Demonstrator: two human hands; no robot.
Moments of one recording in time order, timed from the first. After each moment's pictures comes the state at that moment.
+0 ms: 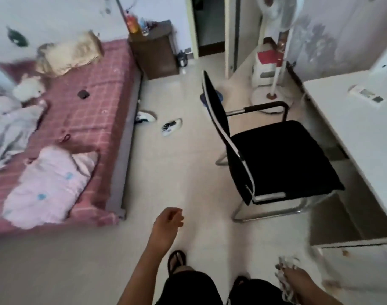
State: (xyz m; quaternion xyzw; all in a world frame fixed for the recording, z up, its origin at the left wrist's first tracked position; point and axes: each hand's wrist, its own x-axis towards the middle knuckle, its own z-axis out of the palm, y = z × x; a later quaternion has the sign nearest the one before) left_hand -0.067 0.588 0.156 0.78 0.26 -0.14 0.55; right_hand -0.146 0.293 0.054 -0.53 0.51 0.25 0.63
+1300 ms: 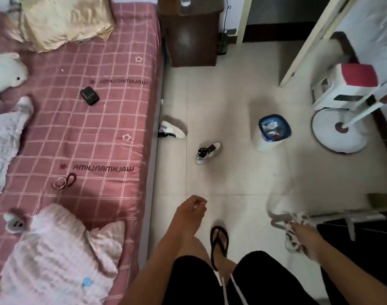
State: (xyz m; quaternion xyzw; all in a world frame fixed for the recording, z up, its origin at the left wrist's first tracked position) left_hand 0.548 0.971 0.097 0.75 0.24 -0.26 0.56; right_hand 0.534 0.650 0.012 -0.62 0.50 0.29 0.53
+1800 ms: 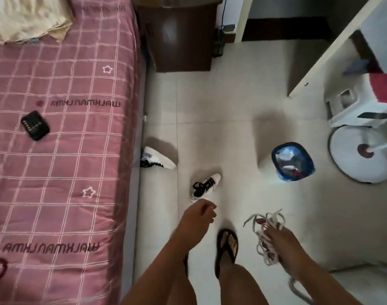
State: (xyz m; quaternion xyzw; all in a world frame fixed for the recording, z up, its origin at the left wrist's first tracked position) left_hand 0.871 0.983 -0.084 0.72 0.18 -0.32 0.58; right_hand 0.829 0.755 -0.109 -0.61 0.45 0.29 0.58
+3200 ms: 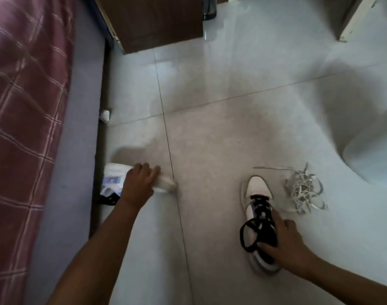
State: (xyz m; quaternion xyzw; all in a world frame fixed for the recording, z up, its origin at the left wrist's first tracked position) left_hand 1.133 1.162 -0.654 0.98 -0.21 -0.01 -0.06; right_hand 0.968 0.818 -0.675 -0.88 0.15 0.33 0.31
